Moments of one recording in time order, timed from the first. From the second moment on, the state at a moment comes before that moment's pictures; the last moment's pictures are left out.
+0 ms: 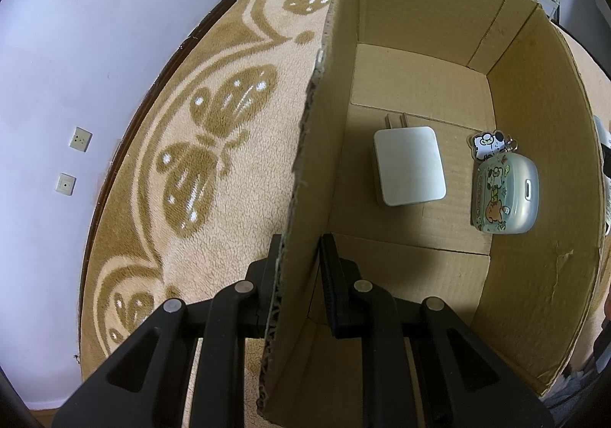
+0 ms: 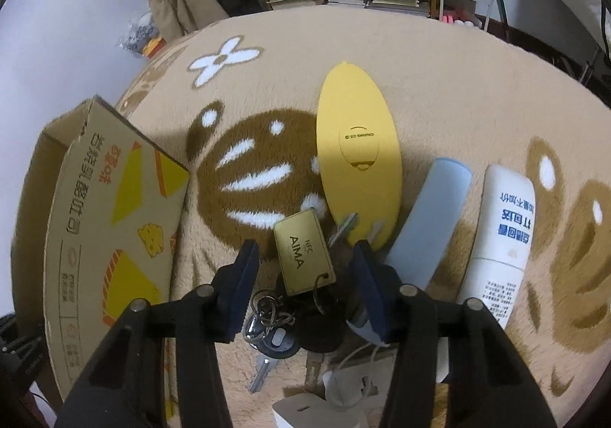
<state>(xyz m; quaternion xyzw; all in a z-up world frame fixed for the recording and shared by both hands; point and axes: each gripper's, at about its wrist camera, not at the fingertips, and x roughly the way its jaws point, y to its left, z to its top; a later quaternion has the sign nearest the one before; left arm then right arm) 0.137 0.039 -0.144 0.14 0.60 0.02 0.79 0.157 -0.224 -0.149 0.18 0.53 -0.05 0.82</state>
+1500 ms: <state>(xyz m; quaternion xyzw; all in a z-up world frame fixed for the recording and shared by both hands) 0.137 0.042 -0.143 0.14 0.60 0.02 0.78 0.153 -0.205 -0.115 0.16 0.48 -0.03 0.86</state>
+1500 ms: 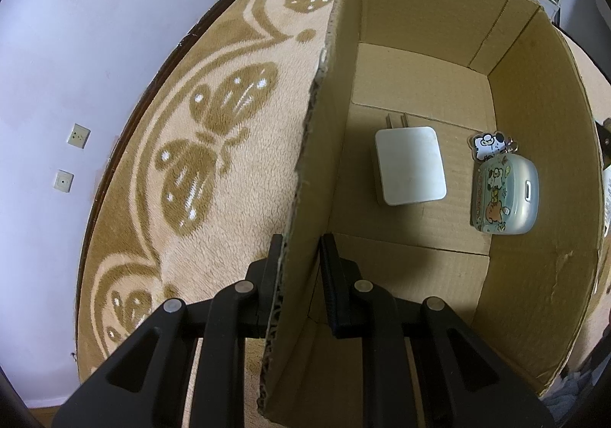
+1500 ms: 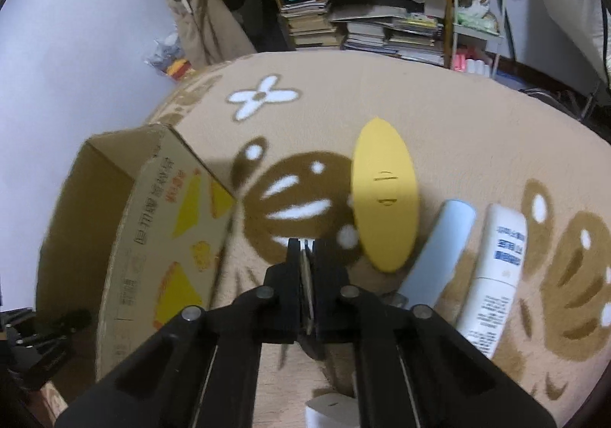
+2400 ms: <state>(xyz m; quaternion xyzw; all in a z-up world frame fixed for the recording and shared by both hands) 0.140 0.043 -0.144 0.14 0.61 0.02 0.78 0.137 -0.202 -0.065 0.18 0.41 -0.02 0.89</state>
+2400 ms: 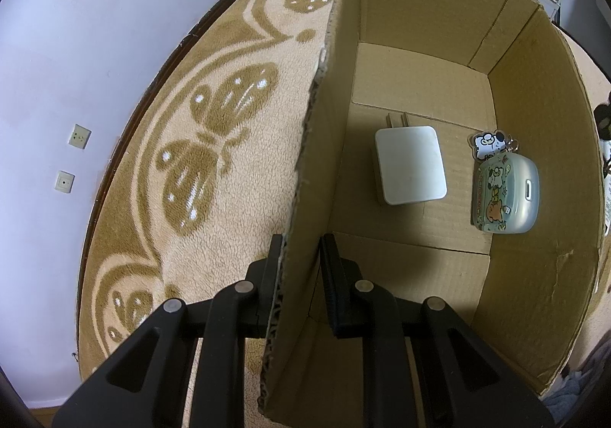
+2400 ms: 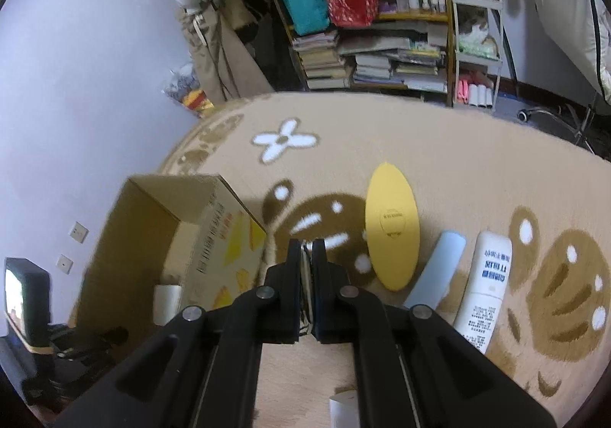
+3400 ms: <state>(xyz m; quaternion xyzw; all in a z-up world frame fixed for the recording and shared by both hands) 0.139 0.044 -0.142 0.13 0.61 0.02 0.78 0.094 -0.122 0.027 0.18 0.26 0.14 0.94</state>
